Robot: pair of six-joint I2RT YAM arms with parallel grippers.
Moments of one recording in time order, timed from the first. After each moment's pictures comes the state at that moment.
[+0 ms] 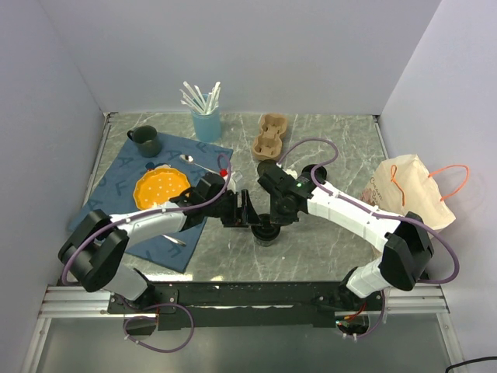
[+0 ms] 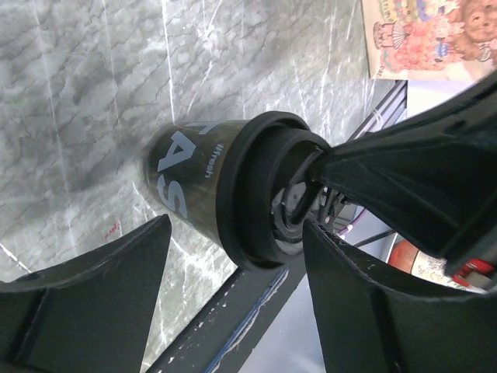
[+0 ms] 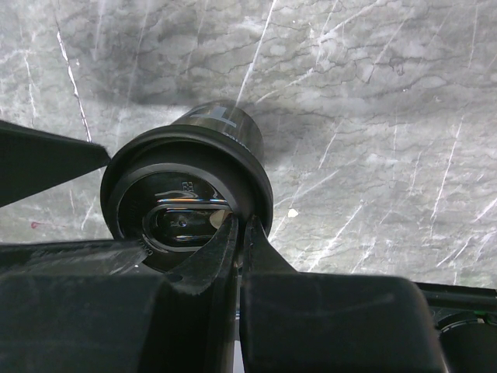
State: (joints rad) left arm -0.72 1.46 0.77 0.05 0.47 -0.81; right arm 0.81 1.46 1.17 -0.96 0.16 0.80
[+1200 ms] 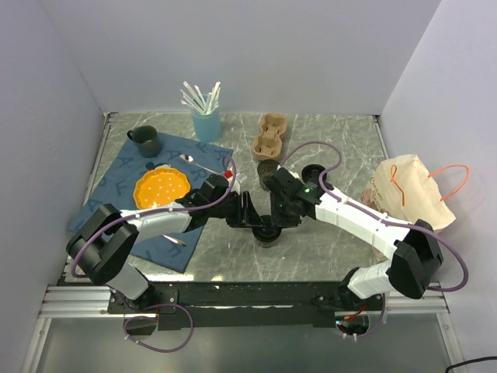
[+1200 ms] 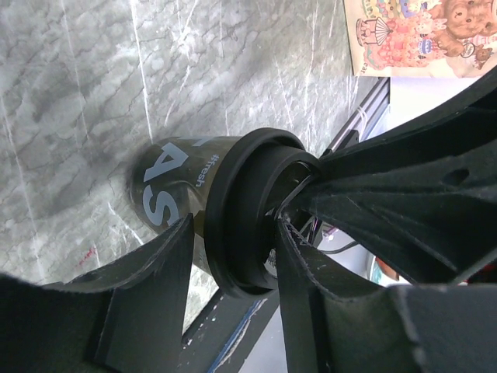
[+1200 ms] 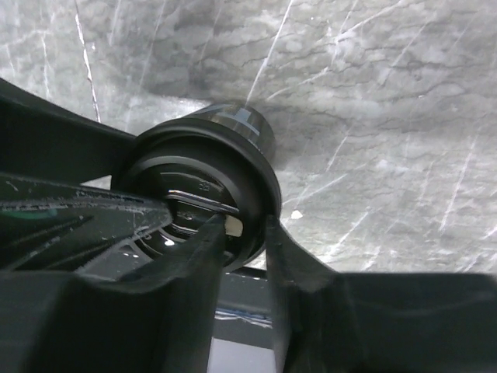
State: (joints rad) left arm -0.75 1.54 0.76 0.17 0.50 -0.85; right arm 0.80 1.39 1.08 -0.87 0.10 0.76
